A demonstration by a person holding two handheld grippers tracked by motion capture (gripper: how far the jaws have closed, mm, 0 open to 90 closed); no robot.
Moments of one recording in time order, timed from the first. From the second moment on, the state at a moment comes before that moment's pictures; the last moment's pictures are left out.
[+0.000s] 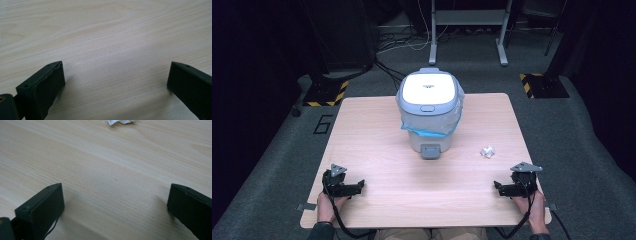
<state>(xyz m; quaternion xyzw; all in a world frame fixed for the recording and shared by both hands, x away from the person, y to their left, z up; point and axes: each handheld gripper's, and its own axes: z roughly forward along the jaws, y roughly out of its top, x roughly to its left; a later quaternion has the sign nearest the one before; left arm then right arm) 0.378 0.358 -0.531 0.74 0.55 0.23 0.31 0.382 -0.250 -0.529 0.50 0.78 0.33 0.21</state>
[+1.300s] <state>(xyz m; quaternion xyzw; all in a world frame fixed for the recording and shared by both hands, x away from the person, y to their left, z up) 0.415 0.296 -0.478 0.78 0.47 0.20 0.35 0.382 -0.250 -0.529 0.49 0.78 0.33 0.21</state>
